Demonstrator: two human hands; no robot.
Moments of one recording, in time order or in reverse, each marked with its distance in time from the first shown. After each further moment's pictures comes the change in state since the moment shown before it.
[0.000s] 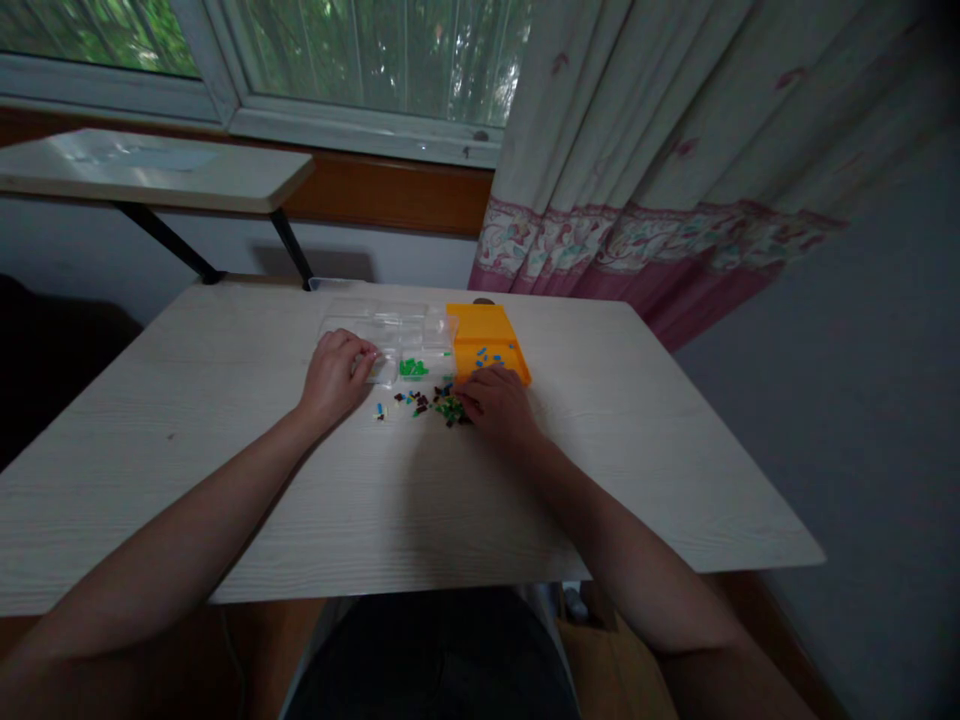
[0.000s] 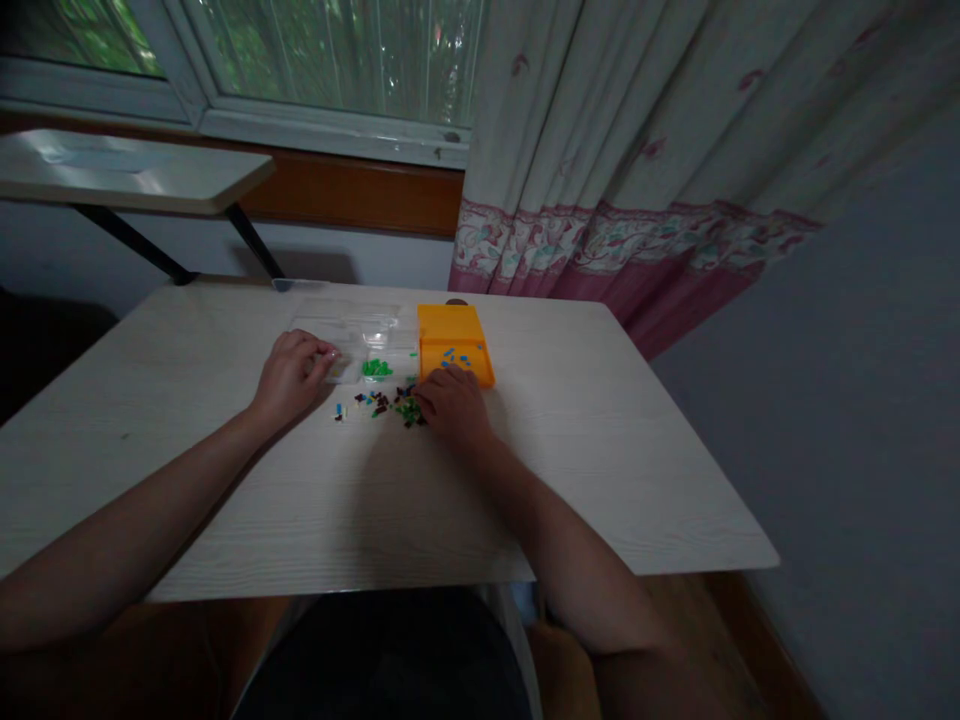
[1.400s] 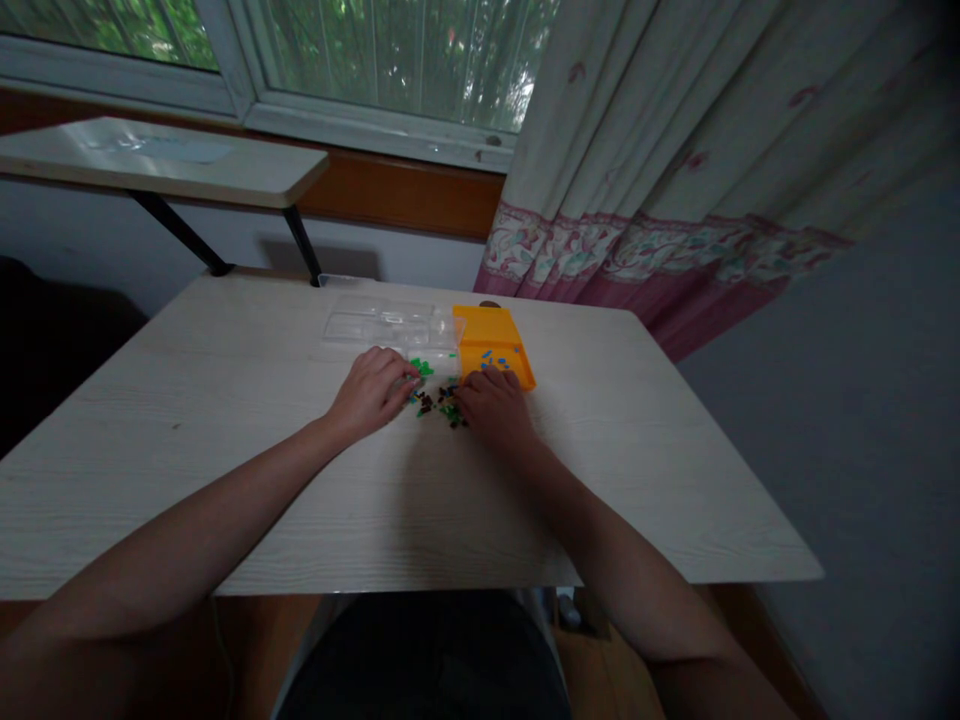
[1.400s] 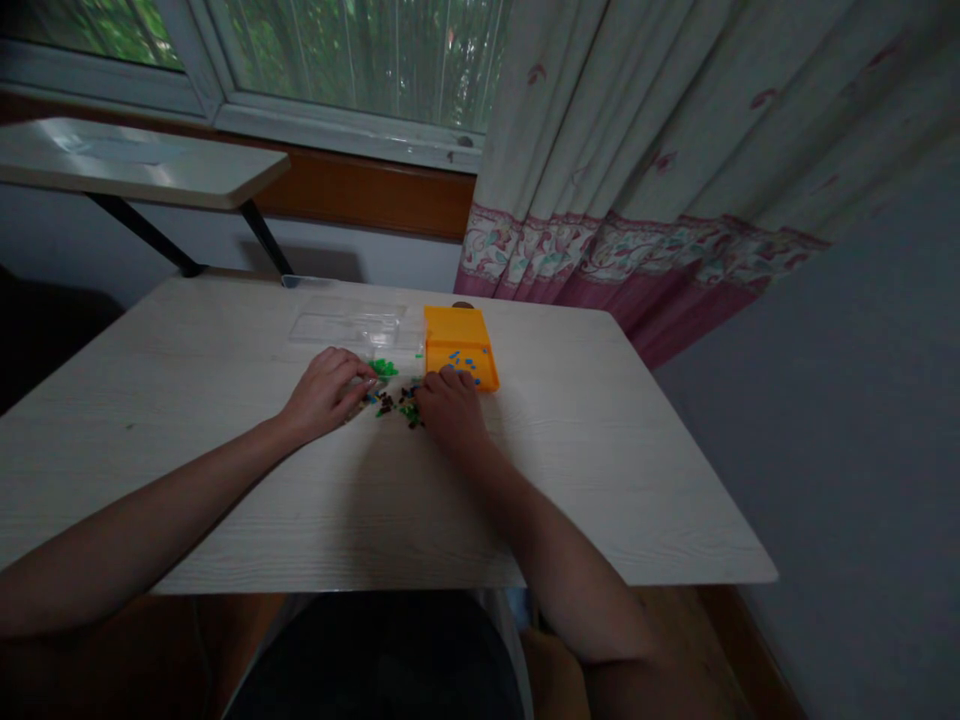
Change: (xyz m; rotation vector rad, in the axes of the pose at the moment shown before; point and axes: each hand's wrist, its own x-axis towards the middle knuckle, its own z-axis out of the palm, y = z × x) left_hand -0.010 0.042 0.004 -0.119 -0.137 0.176; right_hand 0.008 -0.020 -0.006 -0.309 -0.122 -0.046
